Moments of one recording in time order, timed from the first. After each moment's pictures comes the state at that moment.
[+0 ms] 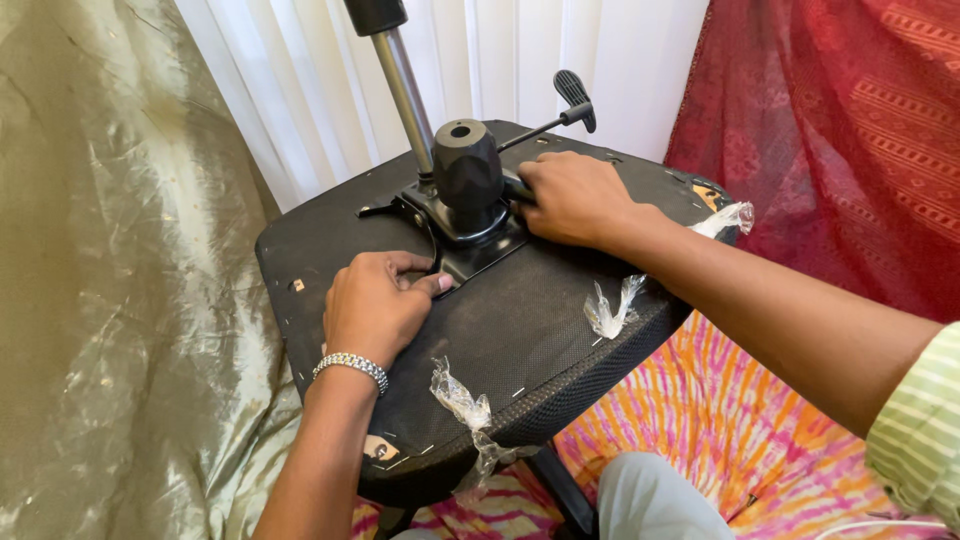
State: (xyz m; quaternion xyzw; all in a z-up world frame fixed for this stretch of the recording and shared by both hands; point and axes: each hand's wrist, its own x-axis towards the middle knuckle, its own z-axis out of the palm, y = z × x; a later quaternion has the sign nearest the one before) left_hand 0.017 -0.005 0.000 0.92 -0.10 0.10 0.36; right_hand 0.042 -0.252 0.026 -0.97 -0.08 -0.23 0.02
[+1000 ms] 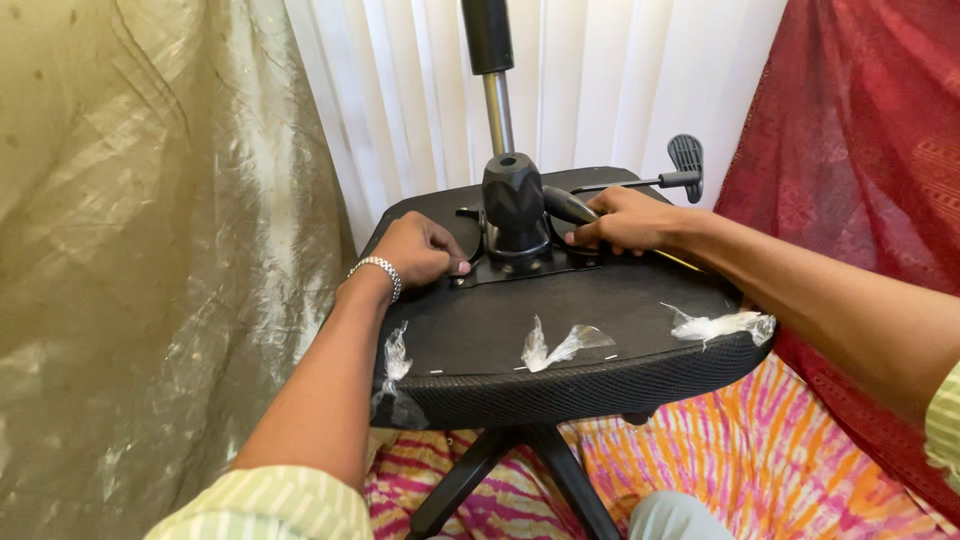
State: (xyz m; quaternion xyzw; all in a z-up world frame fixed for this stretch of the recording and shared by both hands) left_hand 0.121 0.041 0.007 0.89 -0.27 0.03 0.36; right_hand 0.066 -0.272 0.034 -0.96 -0.04 0.03 0.26
